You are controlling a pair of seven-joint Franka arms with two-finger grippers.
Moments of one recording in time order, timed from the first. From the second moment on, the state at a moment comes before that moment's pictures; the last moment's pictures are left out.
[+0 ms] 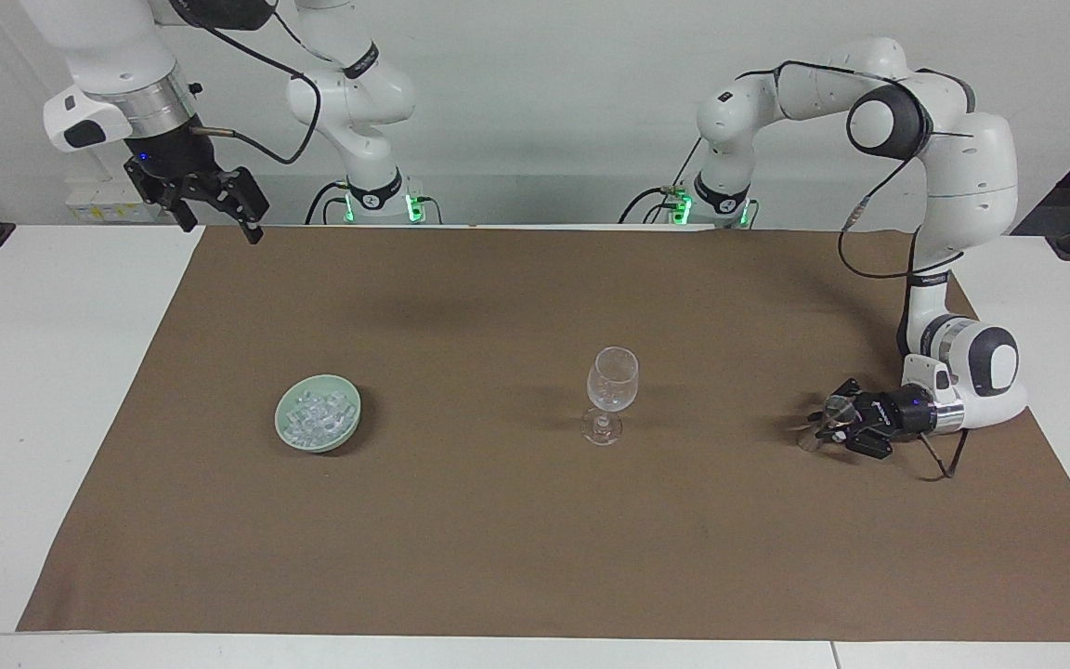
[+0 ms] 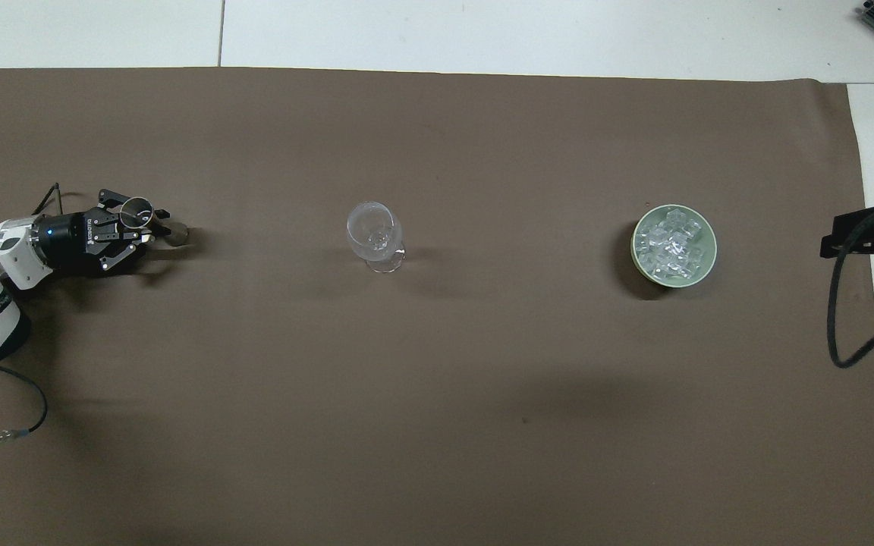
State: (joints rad) left arm 0.55 0.86 -0.21 -1.57 -1.25 1.46 2.37; right arm 0.07 -0.05 -0.12 -1.57 0.00 1.55 0.19
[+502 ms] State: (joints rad) left arm 0.56 0.85 -0.21 -1.55 -1.25 1.46 2.37; right arm 0.05 -0.05 -0.10 -1.57 0.00 1.52 0.19
